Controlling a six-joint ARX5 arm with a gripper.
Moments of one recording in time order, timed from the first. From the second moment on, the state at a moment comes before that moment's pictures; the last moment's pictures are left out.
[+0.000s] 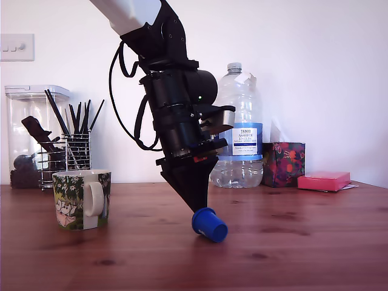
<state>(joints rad) -0.66 2.21 1.78 -0.91 0.20 0.29</state>
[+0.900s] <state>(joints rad) -0.65 1.65 1.13 -0.17 0.32 0.19</state>
